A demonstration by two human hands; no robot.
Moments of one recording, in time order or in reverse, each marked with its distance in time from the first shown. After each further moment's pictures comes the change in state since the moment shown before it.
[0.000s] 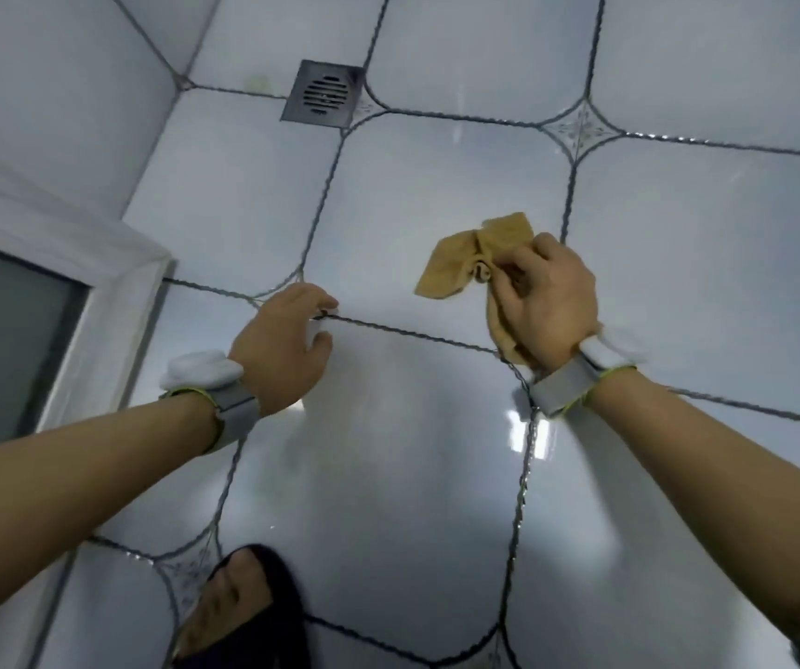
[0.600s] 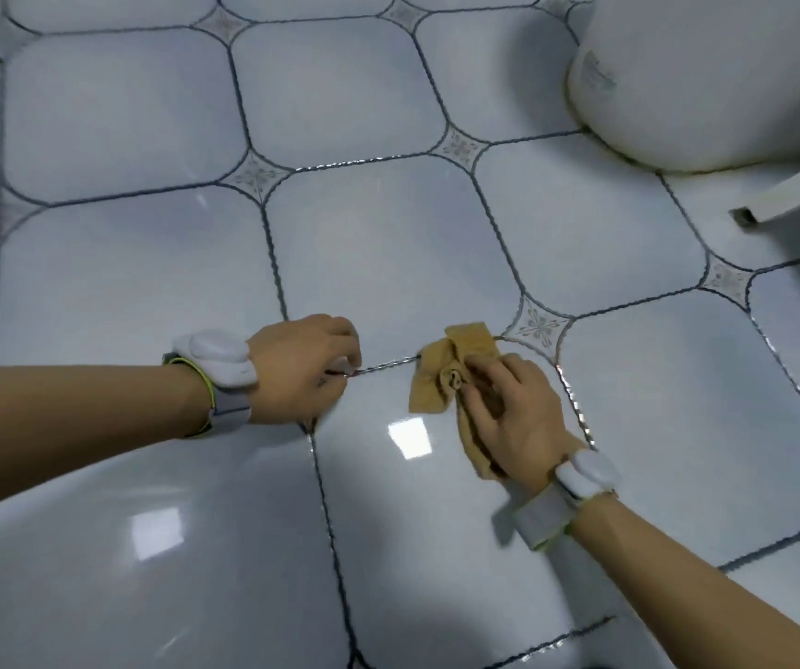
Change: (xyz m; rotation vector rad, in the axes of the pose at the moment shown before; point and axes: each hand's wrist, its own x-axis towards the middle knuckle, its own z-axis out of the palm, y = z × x) left_hand 0.073 0.219 0.082 0.253 -0.501 0.934; right_hand -0.197 0.091 -0.143 -0.198 0.131 0.438
